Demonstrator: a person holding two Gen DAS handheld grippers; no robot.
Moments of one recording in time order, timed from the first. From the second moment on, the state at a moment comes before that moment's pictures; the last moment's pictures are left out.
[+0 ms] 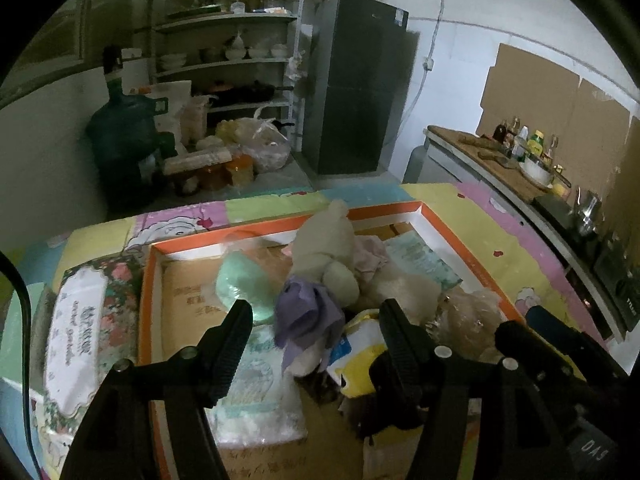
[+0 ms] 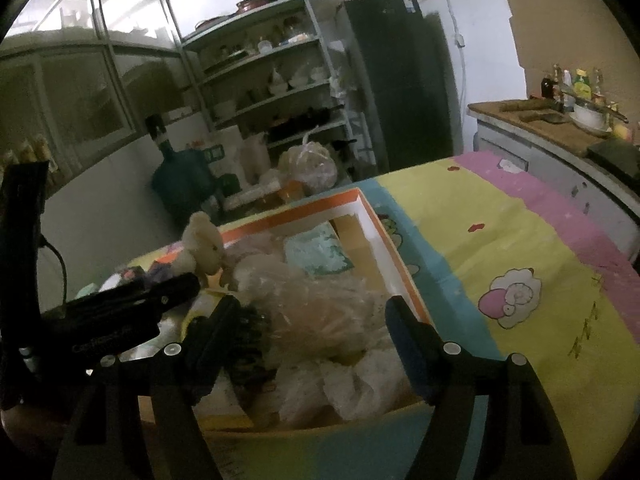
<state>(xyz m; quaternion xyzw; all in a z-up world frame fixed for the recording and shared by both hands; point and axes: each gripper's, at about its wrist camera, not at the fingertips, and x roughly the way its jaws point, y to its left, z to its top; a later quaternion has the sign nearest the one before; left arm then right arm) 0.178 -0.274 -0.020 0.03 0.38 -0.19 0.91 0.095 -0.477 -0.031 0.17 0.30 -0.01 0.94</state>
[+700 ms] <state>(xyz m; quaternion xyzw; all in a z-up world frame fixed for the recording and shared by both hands) 0.108 -0.237 -0.004 0.04 0.32 -0.12 0.94 0.050 -0.431 -0.016 0.09 0.29 -0.08 0.95</state>
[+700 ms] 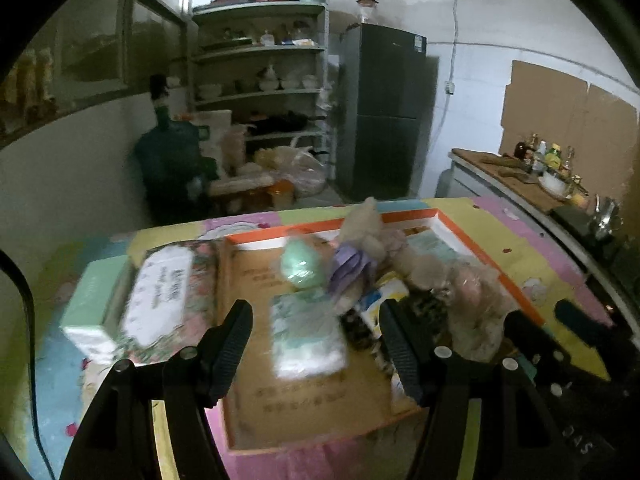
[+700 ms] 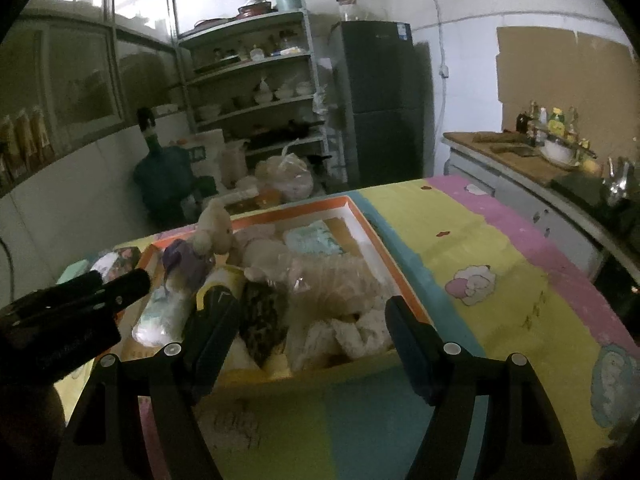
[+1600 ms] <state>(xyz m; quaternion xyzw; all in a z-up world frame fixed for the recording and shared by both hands) 0.022 -0.105 -0.011 0.00 0.32 -0.03 0.95 -0.001 -0.296 -0.012 0.04 0.29 -0.01 0.96</state>
